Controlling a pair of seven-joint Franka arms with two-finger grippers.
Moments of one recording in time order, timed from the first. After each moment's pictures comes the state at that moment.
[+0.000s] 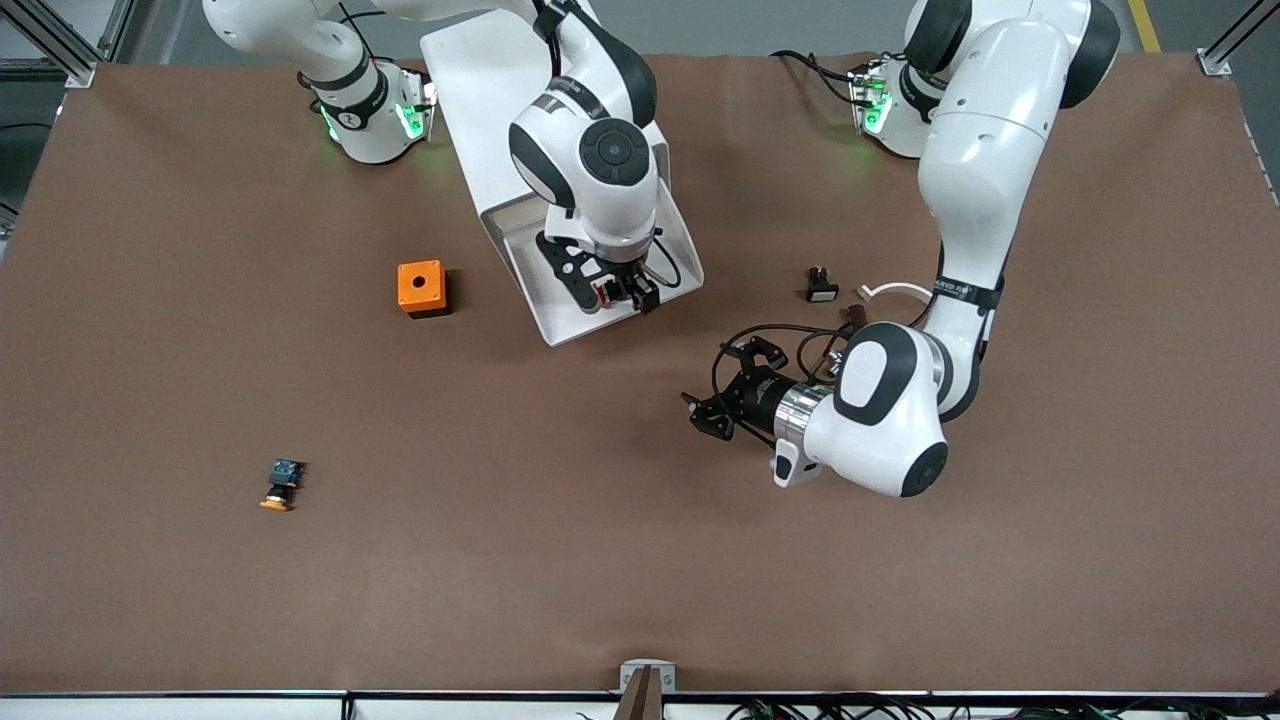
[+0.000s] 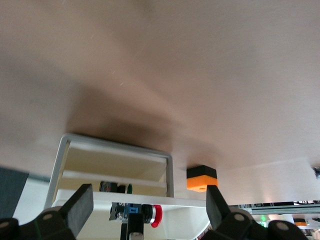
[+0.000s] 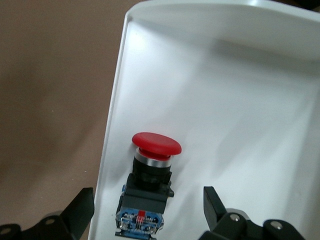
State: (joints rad) left arm -0.39 0.85 0.00 -1.17 -0.82 1.66 -1.02; right arm 0.88 0.46 -0.04 -1.63 0.08 2.01 1.78
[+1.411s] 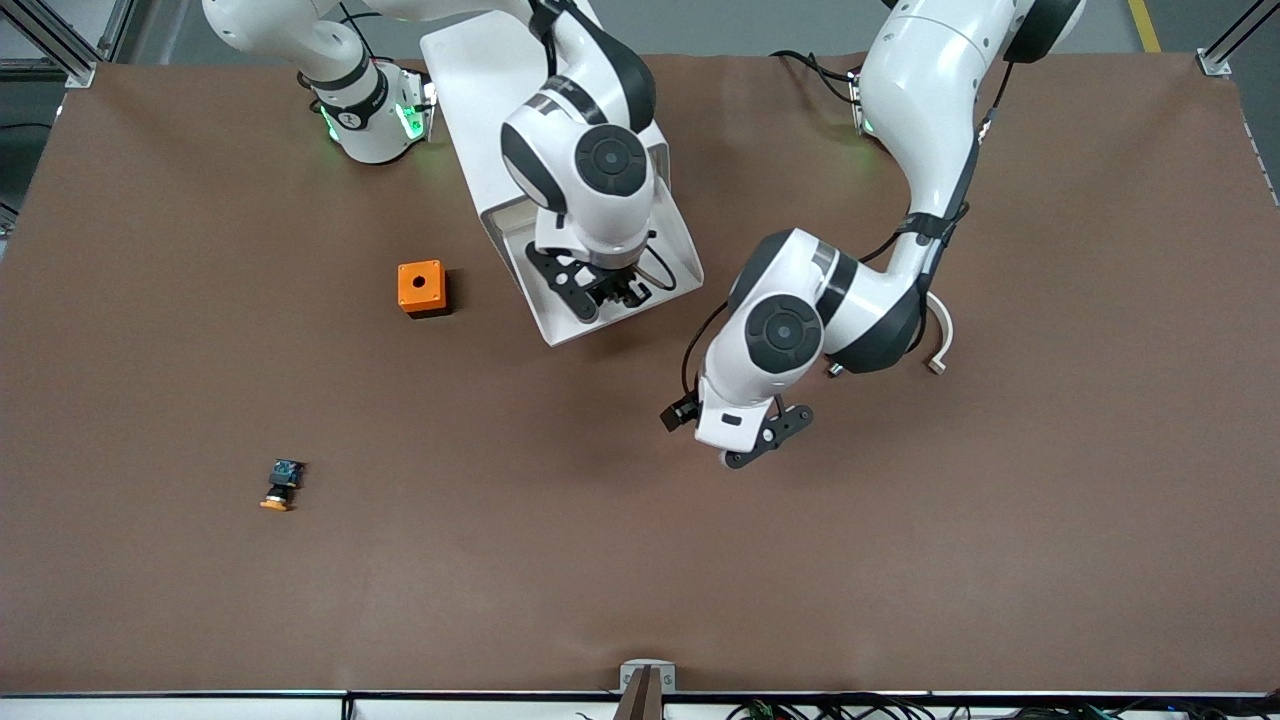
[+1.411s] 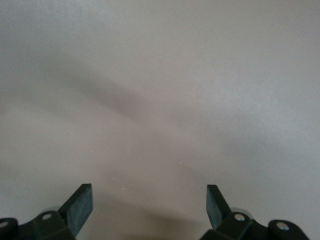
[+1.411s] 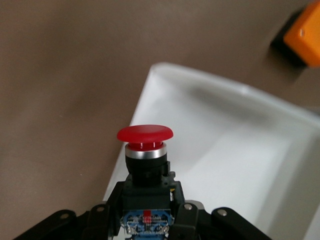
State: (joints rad) left arm -0.61 0.74 0.00 -1.23 -0.16 1.95 -1.08; right arm 0.83 0.45 -0.08 -1.53 0.08 1.86 1.47
